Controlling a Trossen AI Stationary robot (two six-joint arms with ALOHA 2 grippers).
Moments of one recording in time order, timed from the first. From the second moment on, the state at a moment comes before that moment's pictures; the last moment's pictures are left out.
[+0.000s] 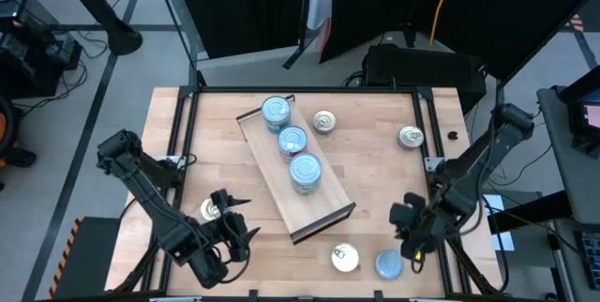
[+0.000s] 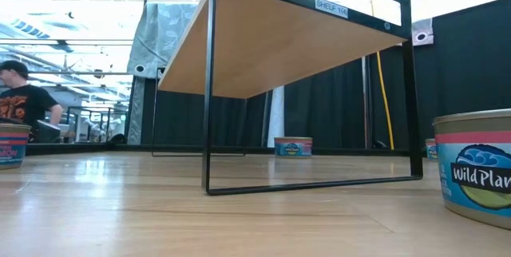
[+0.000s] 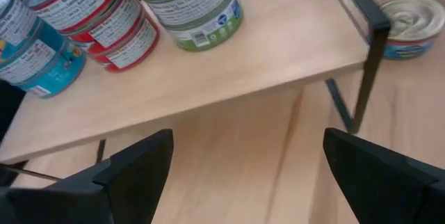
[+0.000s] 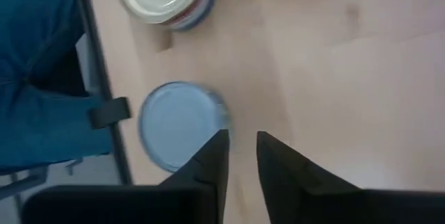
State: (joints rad) left arm -0.84 1.63 1.38 -1.09 -0.91 -0.95; right arm 0.86 1.21 0.87 -0.81 0.11 1.18
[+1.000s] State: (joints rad) left arm -0.92 1.63 1.25 -0.99 -0.94 -1.14; right arm 0.89 1.52 0.87 -0.63 0.08 1.20
